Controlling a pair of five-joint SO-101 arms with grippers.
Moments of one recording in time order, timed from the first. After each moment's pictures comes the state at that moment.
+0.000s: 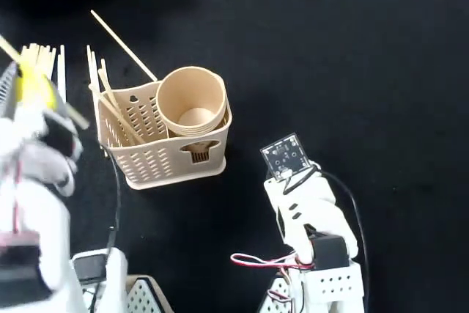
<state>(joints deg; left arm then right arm) -15.0 -75.0 32.0 48.5 14.2 -7.2 -103.4 96.6 51.6 23.9</state>
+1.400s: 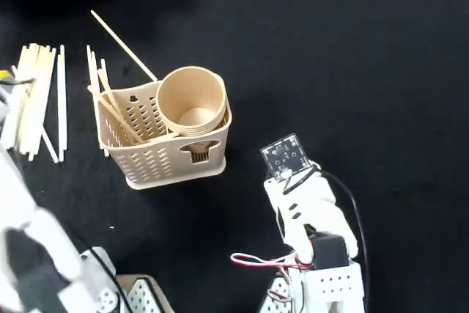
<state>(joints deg) -41.8 -21.8 5.1 71.3 11.2 -7.2 -103.4 96.7 51.6 23.9</state>
